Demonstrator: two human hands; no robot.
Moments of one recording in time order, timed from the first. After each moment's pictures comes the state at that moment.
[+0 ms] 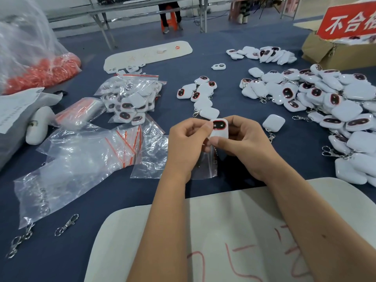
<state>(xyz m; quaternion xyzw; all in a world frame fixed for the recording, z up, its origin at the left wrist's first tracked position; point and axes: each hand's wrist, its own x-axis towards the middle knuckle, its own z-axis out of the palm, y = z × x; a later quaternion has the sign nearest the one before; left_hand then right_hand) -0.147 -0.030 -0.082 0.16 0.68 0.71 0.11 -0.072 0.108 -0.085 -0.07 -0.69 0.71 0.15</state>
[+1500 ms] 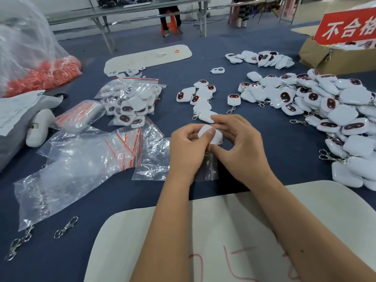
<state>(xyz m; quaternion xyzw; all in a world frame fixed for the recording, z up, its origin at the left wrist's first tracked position) -0.144 -0.024 -0.086 0.14 0.71 0.68 0.08 -0.073 0.088 -0.088 -0.05 -0.81 0.48 0.34</state>
